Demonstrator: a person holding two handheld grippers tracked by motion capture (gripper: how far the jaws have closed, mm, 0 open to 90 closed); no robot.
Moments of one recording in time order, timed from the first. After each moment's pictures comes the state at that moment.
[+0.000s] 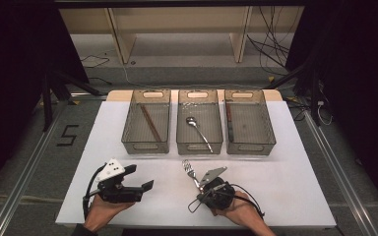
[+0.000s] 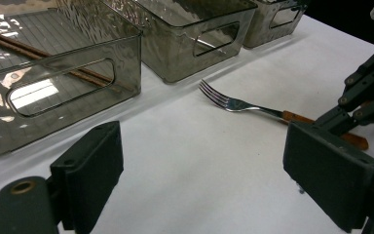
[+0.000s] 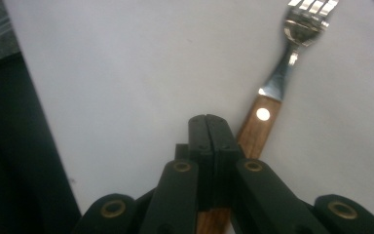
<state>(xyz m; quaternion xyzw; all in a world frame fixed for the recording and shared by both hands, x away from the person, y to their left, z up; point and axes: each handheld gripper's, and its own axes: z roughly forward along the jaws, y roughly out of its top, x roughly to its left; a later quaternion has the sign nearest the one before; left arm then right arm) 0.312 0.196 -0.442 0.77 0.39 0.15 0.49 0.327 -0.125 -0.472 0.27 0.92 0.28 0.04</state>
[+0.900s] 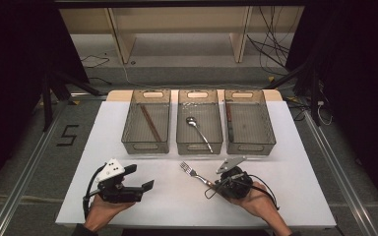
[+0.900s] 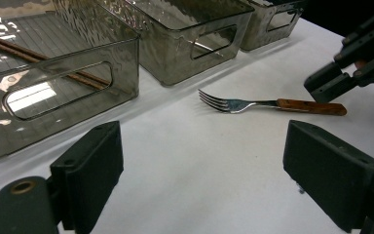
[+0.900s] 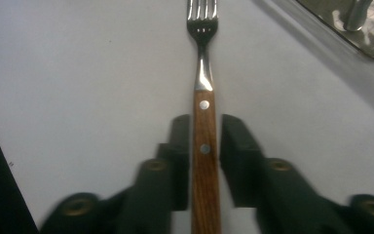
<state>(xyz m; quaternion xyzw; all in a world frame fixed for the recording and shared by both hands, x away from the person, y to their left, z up) 0.312 0.196 -0.442 0.77 0.38 0.15 0.49 0.346 -0.162 -0.450 0.31 0.91 0.28 0.08</state>
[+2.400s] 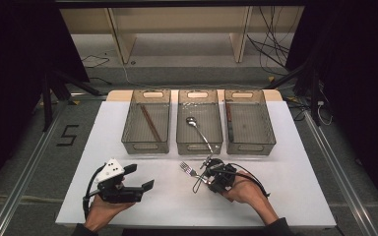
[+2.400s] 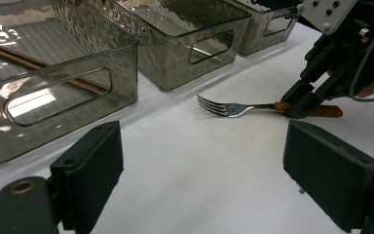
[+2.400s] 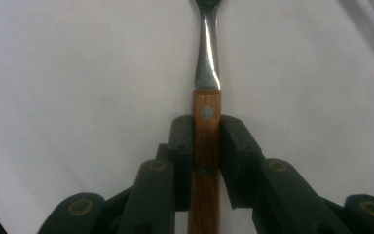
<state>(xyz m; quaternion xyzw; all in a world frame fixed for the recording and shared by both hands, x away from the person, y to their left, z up) 0.311 0.196 -0.441 0.76 0.38 0.15 0.50 0.377 -0.120 -0.458 0.30 0.94 0.12 0.04</state>
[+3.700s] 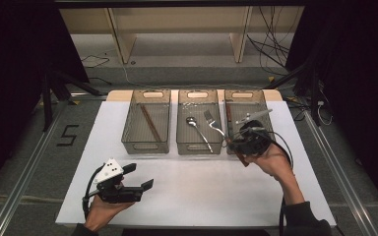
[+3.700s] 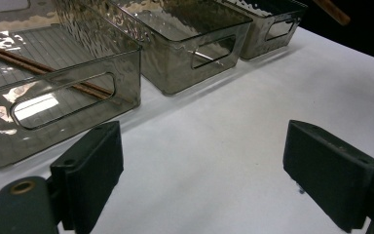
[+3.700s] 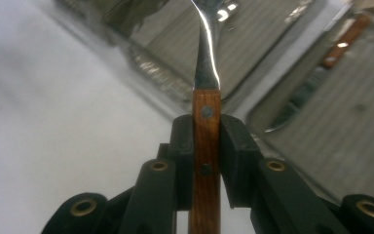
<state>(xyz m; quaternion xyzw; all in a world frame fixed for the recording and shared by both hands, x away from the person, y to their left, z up) 0.311 0.197 -0.441 0.76 0.38 0.16 0.51 0.415 -0.202 -0.362 0.40 0.86 0.31 0.11</state>
